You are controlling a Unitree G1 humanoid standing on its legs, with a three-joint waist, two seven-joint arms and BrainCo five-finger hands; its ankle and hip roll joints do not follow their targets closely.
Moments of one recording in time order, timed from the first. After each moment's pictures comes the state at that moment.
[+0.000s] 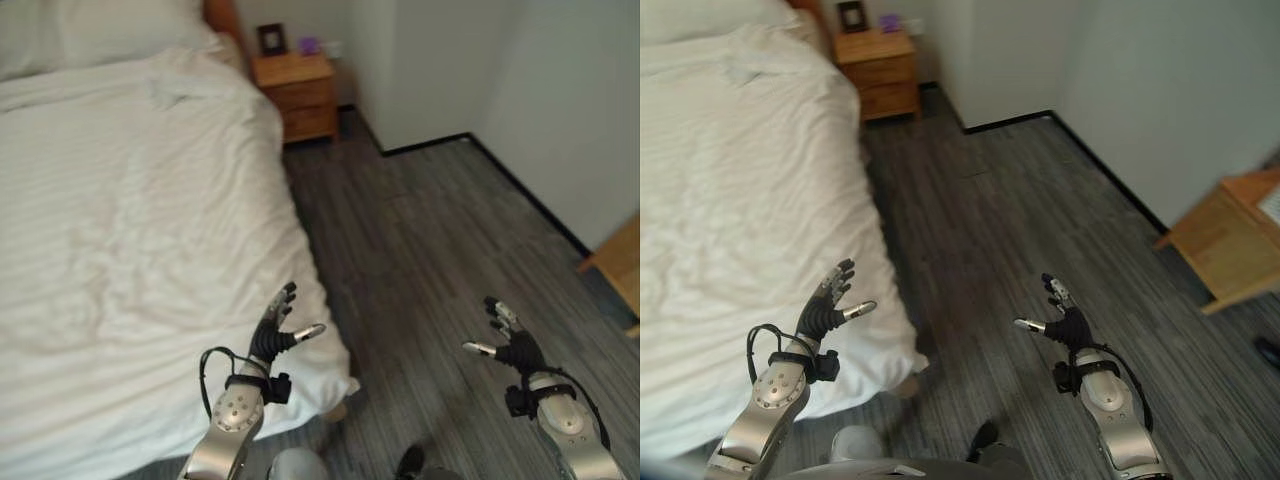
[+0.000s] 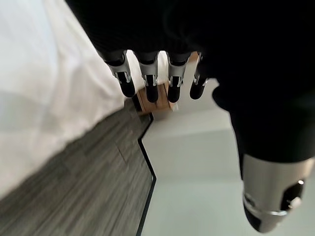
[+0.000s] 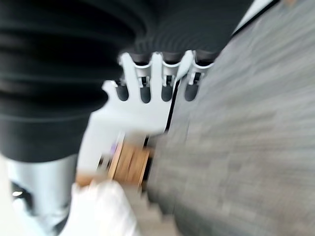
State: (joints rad) left arm 0.17 0.34 -0.23 -0.10 -0.16 -0.05 0.10; right arm 0.21 -0.46 0.08 0.02 0.08 -0.09 -0.04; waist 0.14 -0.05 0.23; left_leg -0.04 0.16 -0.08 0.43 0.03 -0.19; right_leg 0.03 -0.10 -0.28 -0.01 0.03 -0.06
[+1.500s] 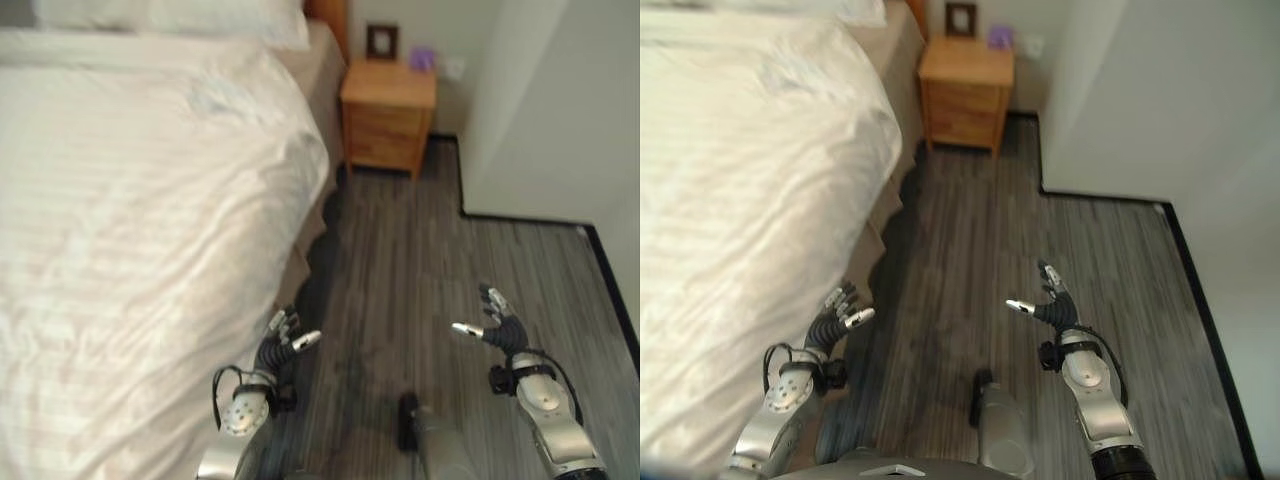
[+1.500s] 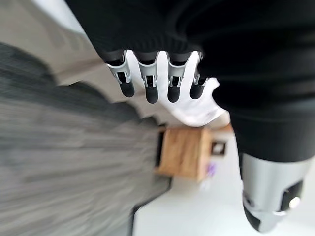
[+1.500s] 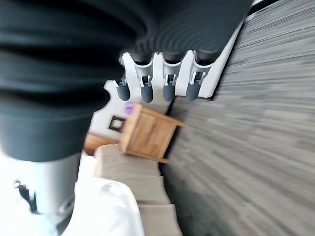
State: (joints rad) left arm 0.23 0.28 -0.19 0.03 -0.33 -0.01 0.16; right arm 0.14 -0.35 0.06 0.10 0.01 -0.06 -0.08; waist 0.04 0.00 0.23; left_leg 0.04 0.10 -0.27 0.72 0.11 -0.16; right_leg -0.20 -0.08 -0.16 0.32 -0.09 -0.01
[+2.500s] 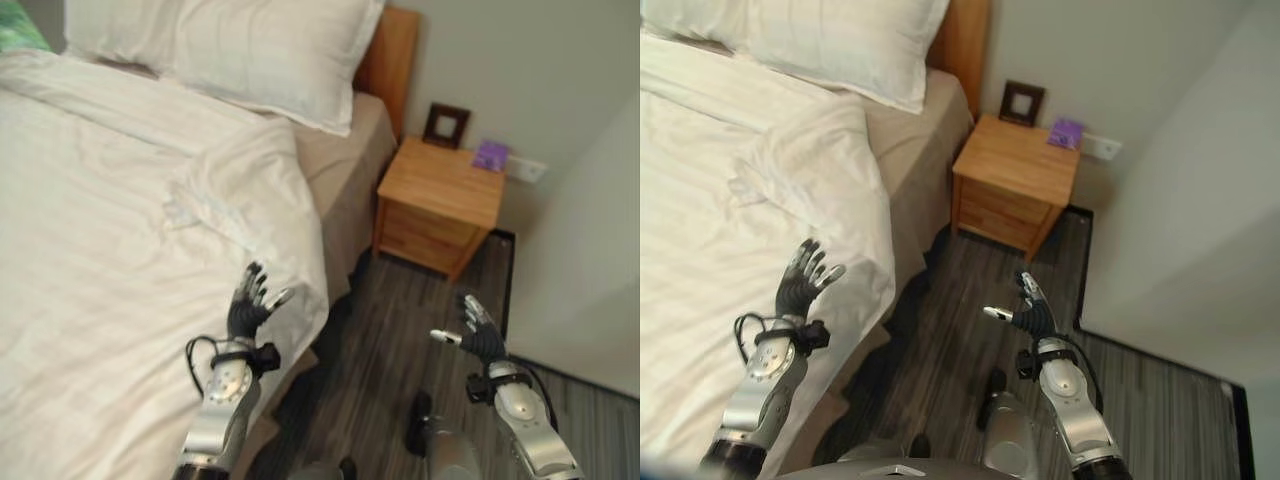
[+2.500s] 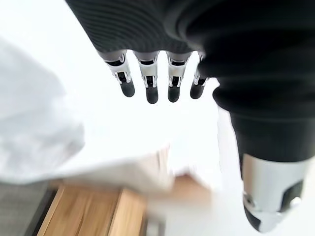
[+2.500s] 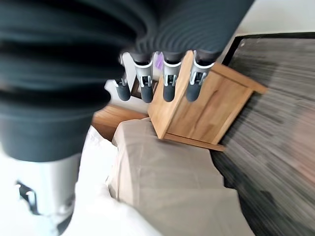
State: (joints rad) left arm 0.11 0.29 -0.03 -0.02 -0.37 -0.04 0.24; right arm 0.13 -0.27 0.14 0.03 0.04 -0.04 -0.12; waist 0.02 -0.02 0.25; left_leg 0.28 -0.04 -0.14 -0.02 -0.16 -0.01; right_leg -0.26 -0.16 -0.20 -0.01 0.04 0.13
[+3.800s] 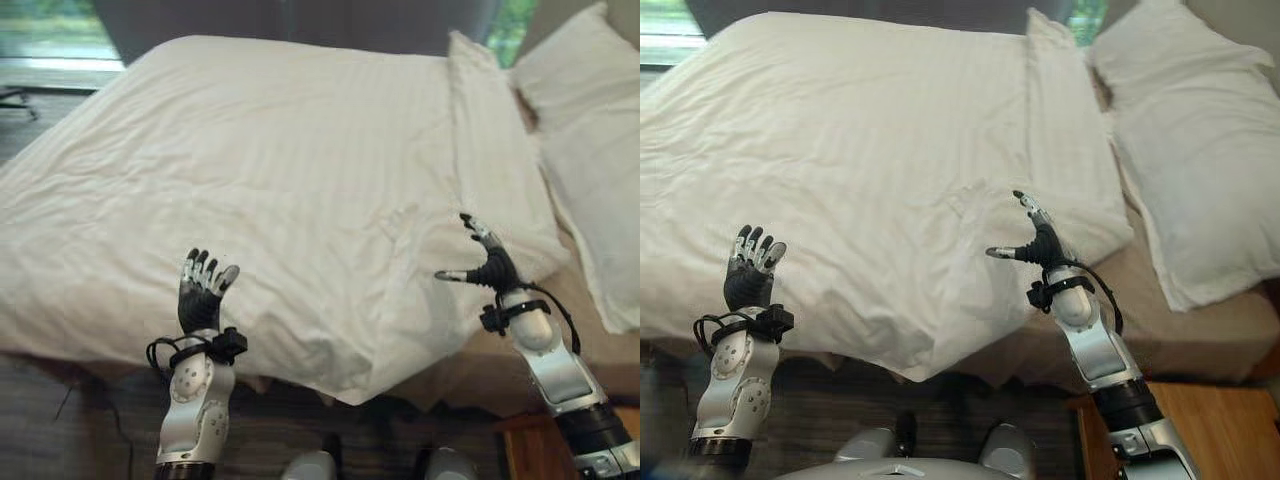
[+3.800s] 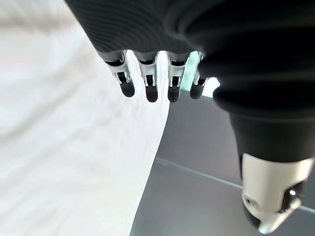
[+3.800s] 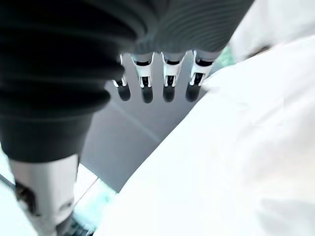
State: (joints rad) left arm 0.04 0.30 0.11 0.01 -0.55 -0.11 0.25; right arm -0.31 -0.50 0.21 0.05 -0.16 0.01 -0.13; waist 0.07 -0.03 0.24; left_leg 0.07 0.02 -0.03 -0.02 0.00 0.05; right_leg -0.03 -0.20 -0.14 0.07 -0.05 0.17
